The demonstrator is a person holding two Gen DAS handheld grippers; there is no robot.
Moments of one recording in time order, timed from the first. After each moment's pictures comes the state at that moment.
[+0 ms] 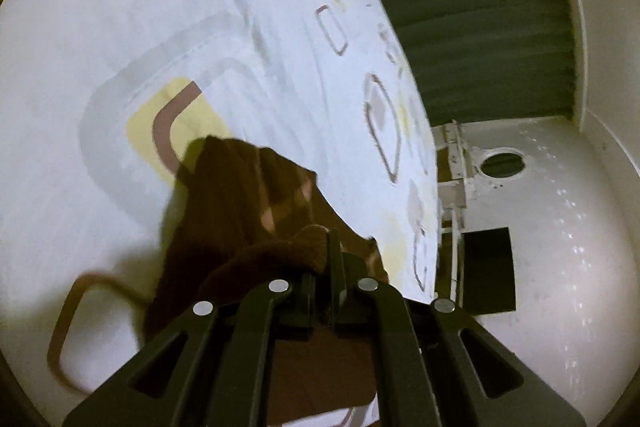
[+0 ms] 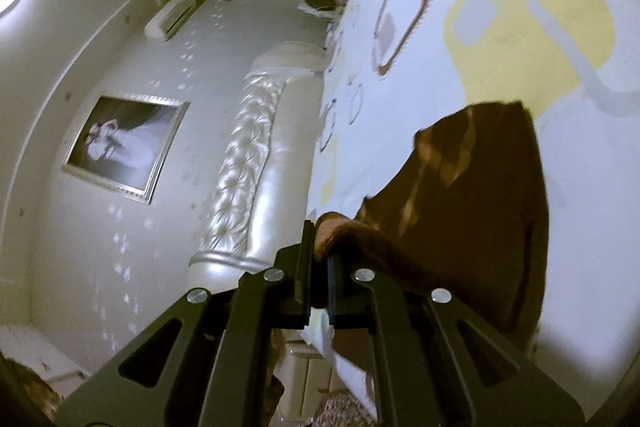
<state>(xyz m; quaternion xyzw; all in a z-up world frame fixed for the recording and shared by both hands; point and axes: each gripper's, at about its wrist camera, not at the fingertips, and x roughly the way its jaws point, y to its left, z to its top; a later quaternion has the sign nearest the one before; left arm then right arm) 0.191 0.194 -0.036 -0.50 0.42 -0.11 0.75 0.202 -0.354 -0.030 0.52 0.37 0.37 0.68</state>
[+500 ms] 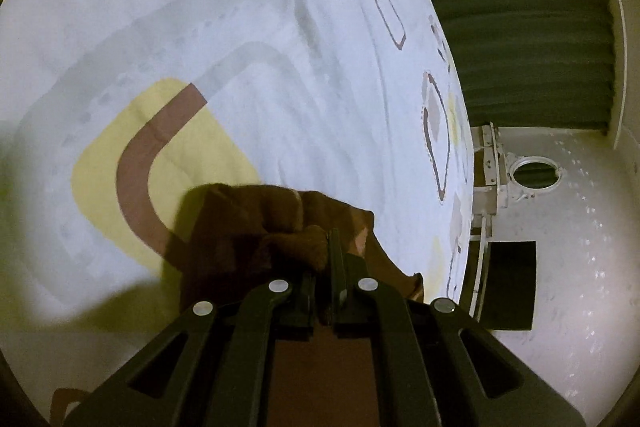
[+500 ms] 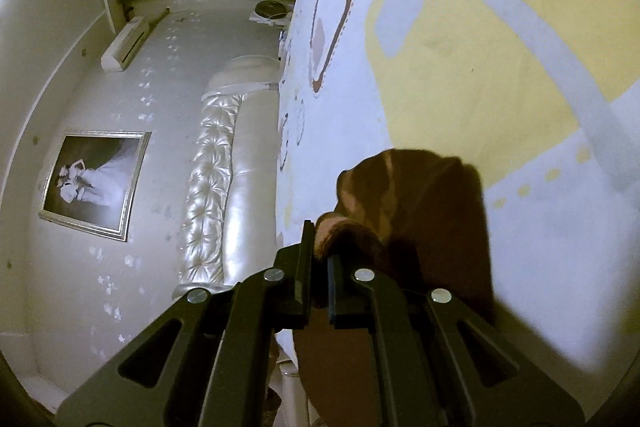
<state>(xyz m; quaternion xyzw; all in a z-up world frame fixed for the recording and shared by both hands) 0.255 0.191 -0.094 -0.50 0.47 -0.07 0.72 0.266 -0.349 -0.097 0.54 0.41 0.31 0.66</state>
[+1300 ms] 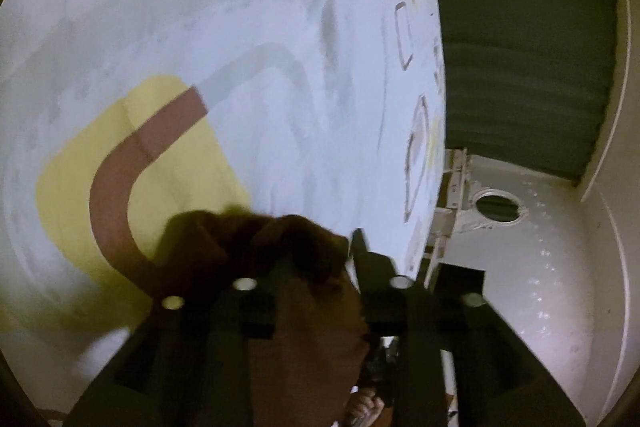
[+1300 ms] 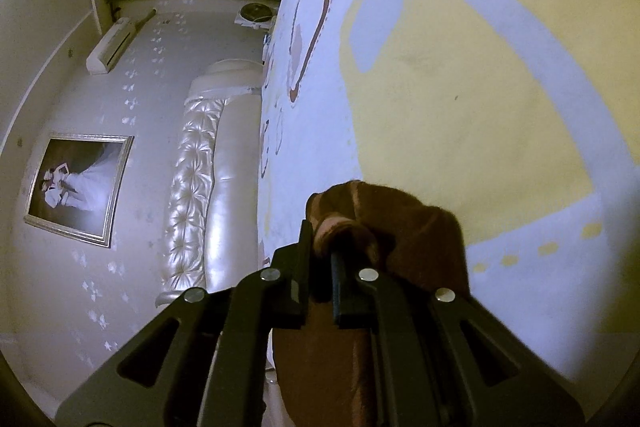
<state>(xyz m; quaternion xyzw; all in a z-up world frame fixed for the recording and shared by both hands) 0.267 0.213 -0.111 -0.61 0.44 -0.09 0.65 0.287 -0.345 -0.117 0.54 0.42 0.29 0.67</state>
